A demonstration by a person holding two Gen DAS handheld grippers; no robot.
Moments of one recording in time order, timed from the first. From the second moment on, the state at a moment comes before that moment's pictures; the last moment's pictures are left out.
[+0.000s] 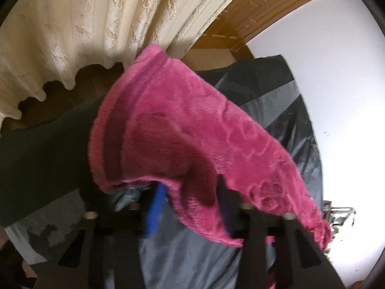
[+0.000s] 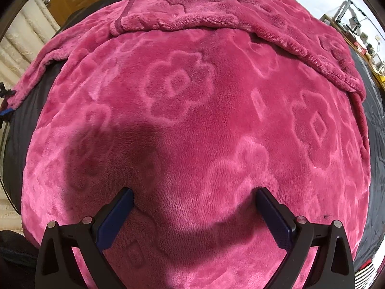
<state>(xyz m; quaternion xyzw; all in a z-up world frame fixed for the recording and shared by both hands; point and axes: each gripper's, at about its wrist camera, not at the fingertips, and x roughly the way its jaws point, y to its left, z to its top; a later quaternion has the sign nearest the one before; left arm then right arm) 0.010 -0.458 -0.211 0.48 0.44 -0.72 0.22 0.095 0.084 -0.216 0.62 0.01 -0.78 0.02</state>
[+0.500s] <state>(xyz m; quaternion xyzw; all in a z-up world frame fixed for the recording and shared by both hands) -0.023 -0.461 -0.183 0.48 0.42 -0.74 0.21 0.084 0.101 -0.215 0.62 0.01 -0.78 0.01</state>
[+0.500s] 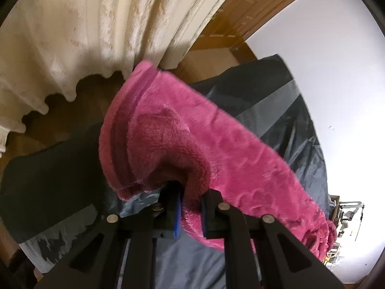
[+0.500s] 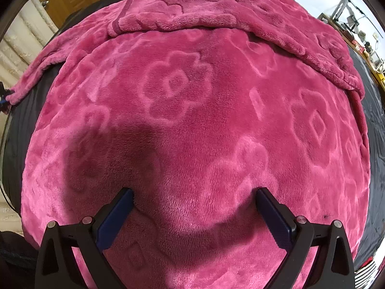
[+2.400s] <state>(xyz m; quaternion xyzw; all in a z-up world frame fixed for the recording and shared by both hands) -0.075 0.164 -0.134 0.47 -0.15 -0.86 -0.13 0.116 0.288 -0.192 0.56 -0.14 -0.82 0.01</state>
